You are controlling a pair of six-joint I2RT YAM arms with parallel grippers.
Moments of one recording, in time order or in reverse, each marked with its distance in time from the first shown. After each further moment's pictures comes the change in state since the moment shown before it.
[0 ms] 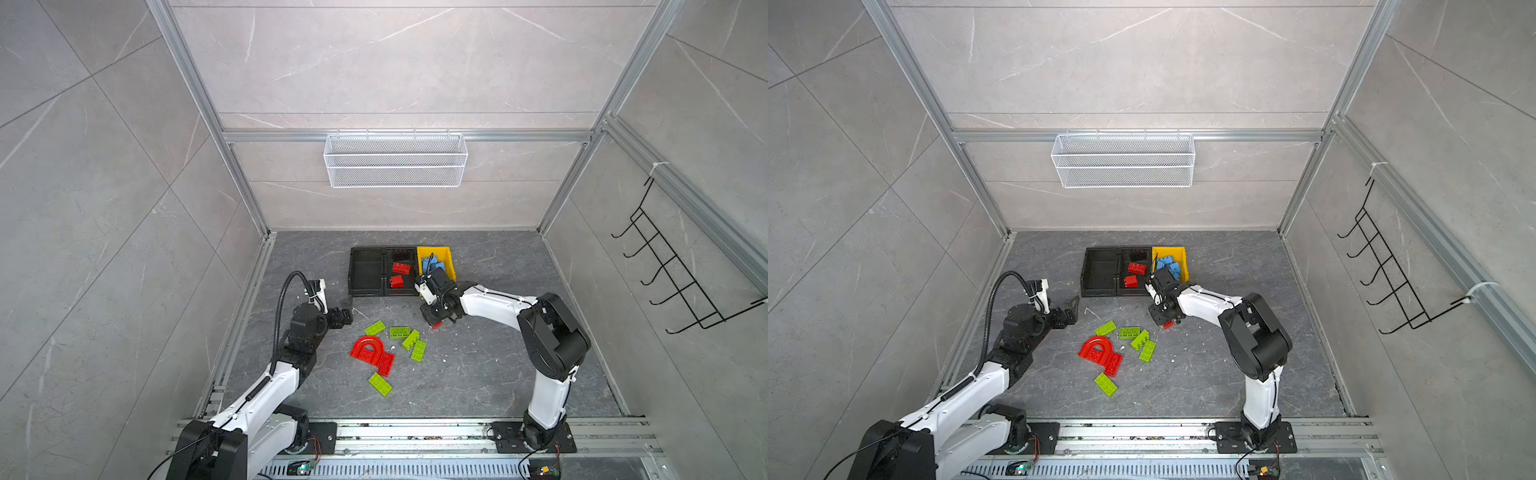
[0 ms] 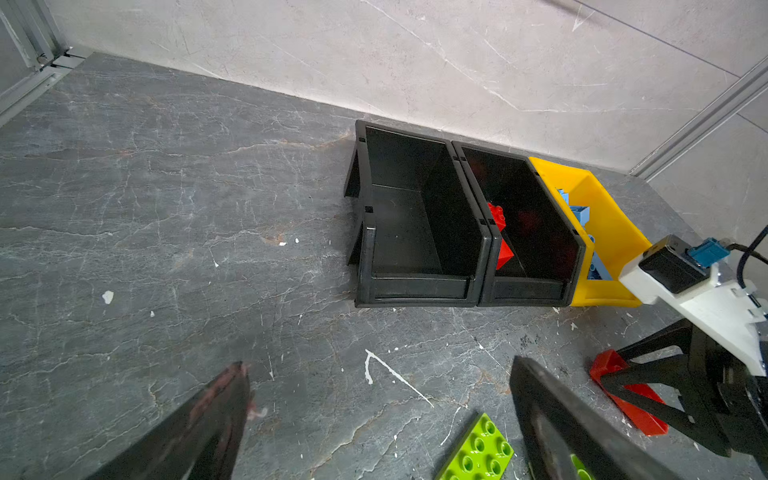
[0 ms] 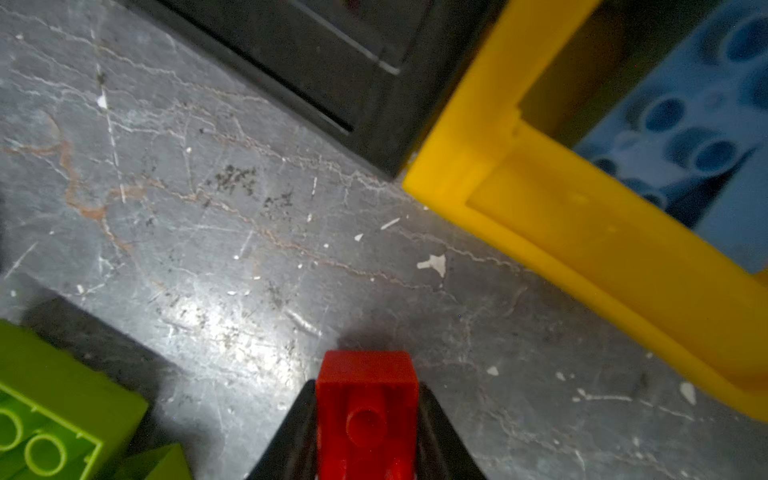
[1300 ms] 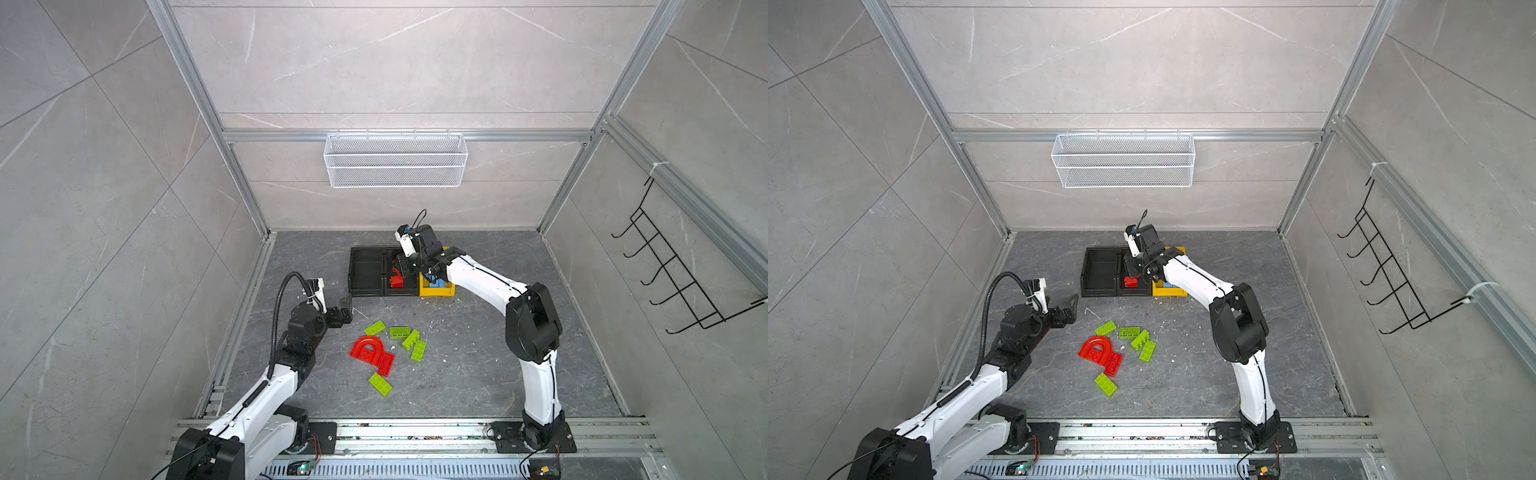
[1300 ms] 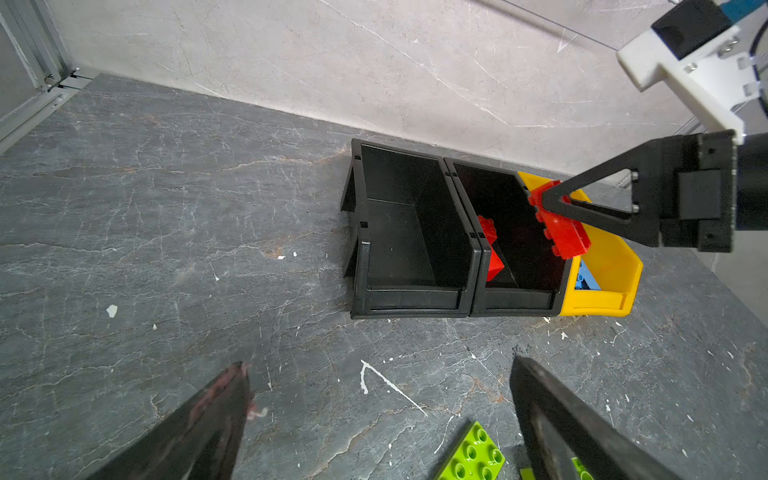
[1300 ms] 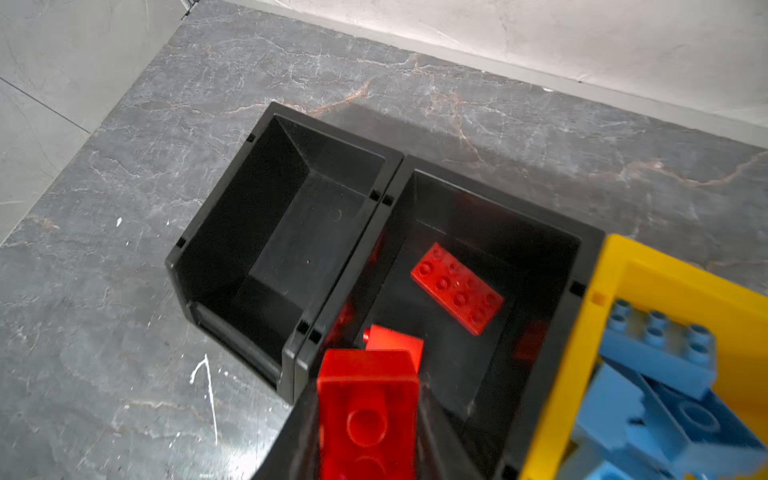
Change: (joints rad) left arm 0.000 -0.038 0.000 0.000 0.000 0.000; right arm -0.006 0.230 0.589 0.045 -0.107 0.132
